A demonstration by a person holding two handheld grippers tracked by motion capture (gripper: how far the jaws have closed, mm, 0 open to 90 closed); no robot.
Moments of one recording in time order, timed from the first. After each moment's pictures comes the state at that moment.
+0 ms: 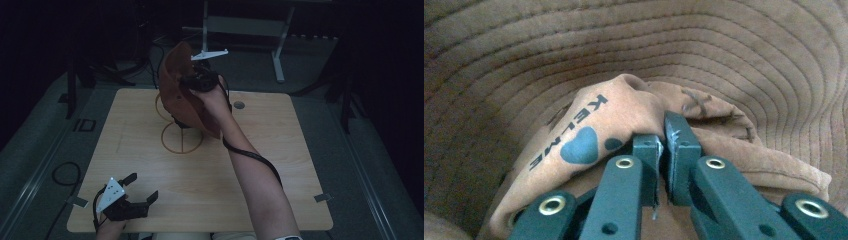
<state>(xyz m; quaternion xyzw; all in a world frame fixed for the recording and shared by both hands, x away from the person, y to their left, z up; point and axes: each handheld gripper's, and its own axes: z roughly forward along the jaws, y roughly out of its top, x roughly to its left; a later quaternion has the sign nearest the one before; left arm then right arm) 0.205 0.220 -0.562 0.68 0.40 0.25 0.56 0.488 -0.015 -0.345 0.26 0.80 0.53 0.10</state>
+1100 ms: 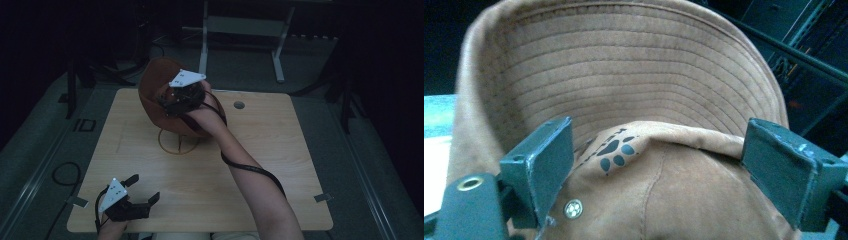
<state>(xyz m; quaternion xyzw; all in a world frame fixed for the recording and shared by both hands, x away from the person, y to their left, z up) 0.207 0.218 -0.569 0.69 0.40 0.24 0.55 0.438 0.015 -0.367 0.12 0.81 0.51 0.27</state>
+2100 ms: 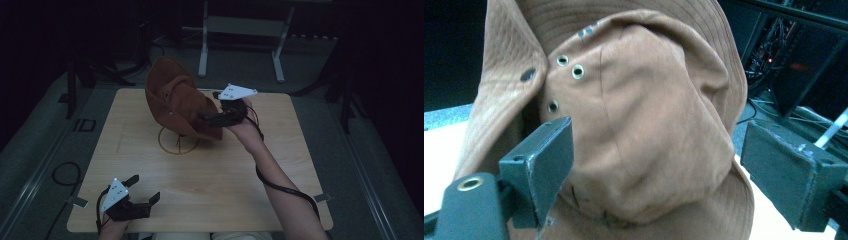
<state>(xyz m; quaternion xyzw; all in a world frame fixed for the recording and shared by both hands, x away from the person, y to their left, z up) 0.208 0.216 -0.572 0.69 0.41 0.25 0.55 0.419 -0.098 -0.392 0.19 0.80 0.53 0.22</state>
